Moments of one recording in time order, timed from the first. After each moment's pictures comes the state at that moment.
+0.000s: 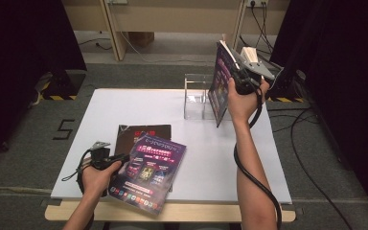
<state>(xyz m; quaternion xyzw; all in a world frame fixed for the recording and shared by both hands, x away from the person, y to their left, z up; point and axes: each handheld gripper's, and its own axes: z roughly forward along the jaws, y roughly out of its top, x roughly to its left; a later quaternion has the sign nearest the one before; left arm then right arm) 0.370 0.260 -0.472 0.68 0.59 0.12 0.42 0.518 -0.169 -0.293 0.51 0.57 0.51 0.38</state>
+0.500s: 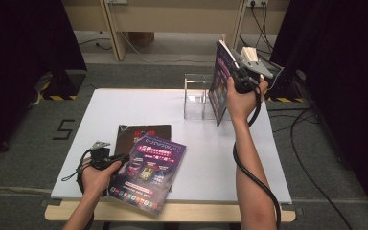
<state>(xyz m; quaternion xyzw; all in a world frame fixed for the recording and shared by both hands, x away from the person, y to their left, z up) 0.370 0.260 -0.472 0.68 0.59 0.12 0.42 0.524 -0.168 -0.294 0.51 0.58 0.51 0.38</state>
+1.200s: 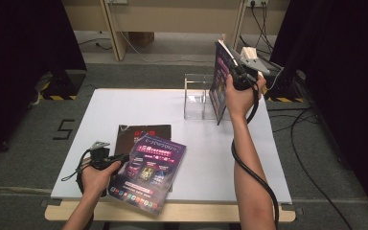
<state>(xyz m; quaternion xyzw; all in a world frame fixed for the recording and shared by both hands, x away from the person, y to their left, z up) 0.370 0.262 -0.472 0.68 0.59 0.12 0.42 0.538 -0.165 -0.296 0.52 0.58 0.50 0.39</state>
